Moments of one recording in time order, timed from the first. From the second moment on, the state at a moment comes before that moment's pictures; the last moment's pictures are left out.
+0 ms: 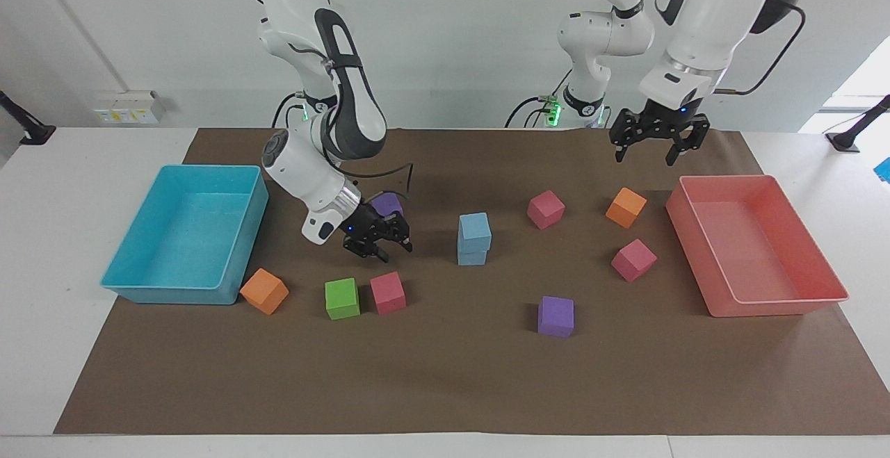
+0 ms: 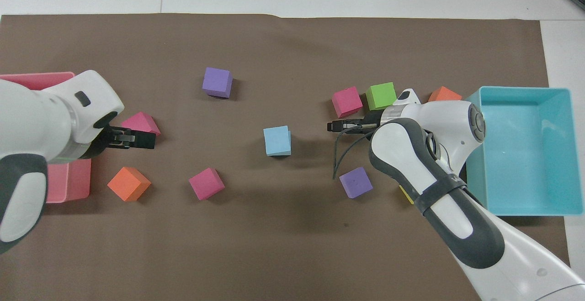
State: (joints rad) left arm -0.12 -0.13 -0.05 -1.79 -0.04 1.76 -0.02; right arm 0.32 0.26 -0.07 -2.02 0.76 2.39 -0.40
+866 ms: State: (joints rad) left arm -0.08 0.05 -0.07 -1.47 -0.04 1.50 0.03; right arm 0.14 0.13 -0.07 -1.78 0.05 1.86 0.08
